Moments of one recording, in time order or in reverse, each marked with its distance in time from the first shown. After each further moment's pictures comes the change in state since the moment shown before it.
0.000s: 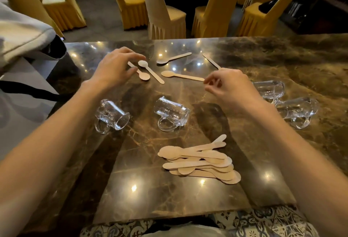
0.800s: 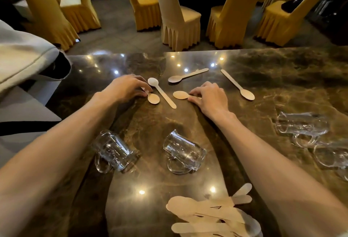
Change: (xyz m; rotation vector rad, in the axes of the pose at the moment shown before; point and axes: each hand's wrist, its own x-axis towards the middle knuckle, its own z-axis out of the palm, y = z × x) left_hand 0.072 -0.077 0.049 0.108 -0.424 0.058; right_hand 0.132 0.009 0.111 -0.061 -0.025 0.043
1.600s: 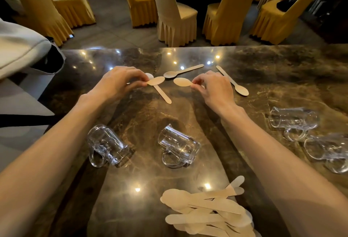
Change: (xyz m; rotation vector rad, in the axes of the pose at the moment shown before) left_hand -0.027 0.015 -0.007 -0.146 0.293 0.126; right_hand -0.012 -0.002 -0.027 0.067 0.203 -0.054
